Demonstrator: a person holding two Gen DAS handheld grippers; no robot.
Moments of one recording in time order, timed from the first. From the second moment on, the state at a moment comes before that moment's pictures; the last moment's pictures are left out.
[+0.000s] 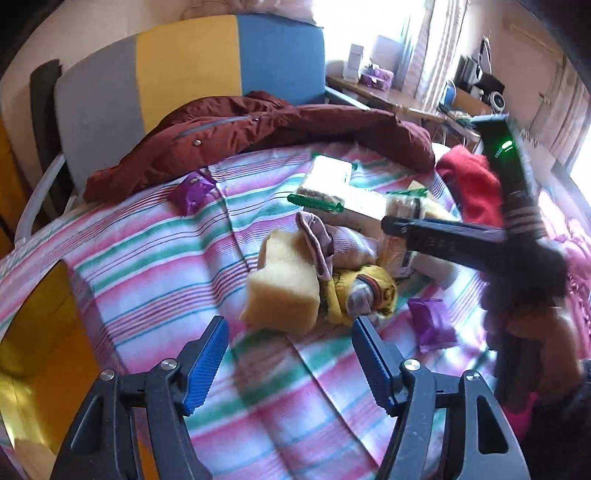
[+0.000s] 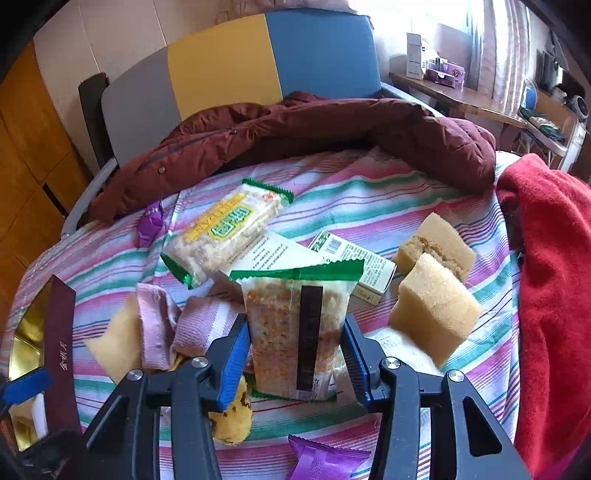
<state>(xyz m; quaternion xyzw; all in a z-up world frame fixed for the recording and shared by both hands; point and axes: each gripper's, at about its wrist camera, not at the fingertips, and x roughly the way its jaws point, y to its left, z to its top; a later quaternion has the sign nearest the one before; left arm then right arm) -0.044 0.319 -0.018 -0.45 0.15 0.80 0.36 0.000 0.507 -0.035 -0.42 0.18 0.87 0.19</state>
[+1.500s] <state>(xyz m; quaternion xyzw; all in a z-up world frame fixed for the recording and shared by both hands) -0.051 0.182 0.040 -0.42 0.00 0.87 0.26 0.023 0.463 0.020 -0.29 0.20 0.94 0.02</state>
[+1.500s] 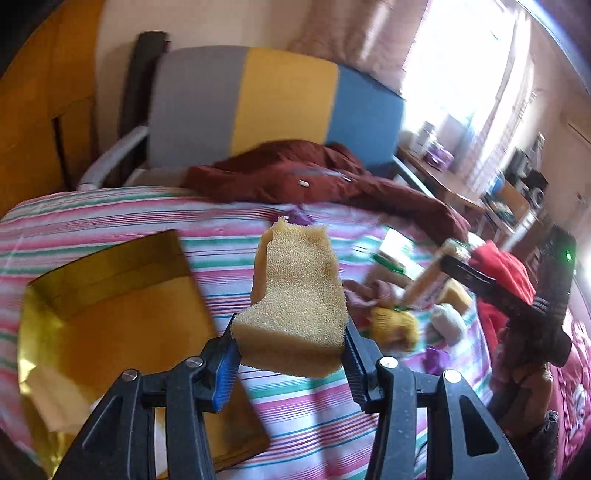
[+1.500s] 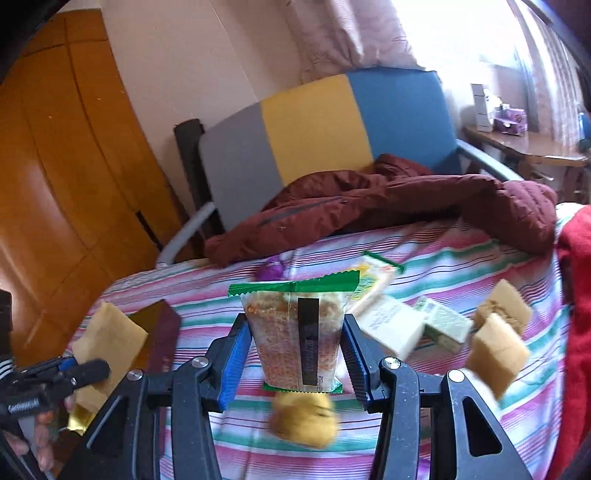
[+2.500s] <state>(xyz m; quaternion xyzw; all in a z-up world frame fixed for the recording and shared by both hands) -0.117 -0.043 -0.006 -0.44 -0.09 0.89 0.08 -0.118 0.182 -0.006 -0.46 0.18 0.84 -0.23</state>
